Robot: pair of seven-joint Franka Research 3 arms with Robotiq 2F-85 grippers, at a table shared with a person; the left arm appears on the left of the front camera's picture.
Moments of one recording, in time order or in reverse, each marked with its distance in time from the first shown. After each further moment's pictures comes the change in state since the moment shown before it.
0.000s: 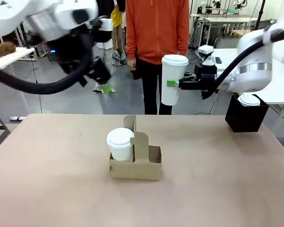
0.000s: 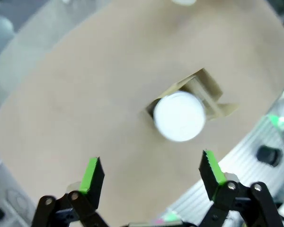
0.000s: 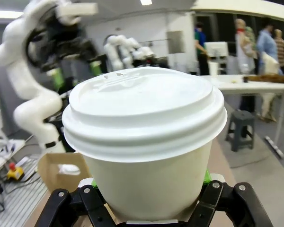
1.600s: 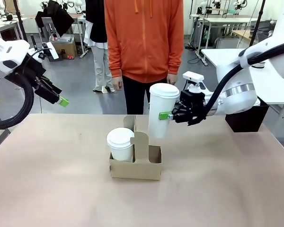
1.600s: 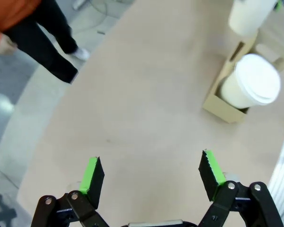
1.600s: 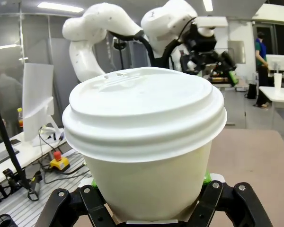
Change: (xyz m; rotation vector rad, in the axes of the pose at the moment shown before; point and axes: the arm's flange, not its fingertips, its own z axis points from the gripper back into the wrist) left arm -0.078 0.163 -0.068 -0.083 -0.242 -0.331; right arm -0.062 0.068 -0.060 0.301 -0.034 -0.042
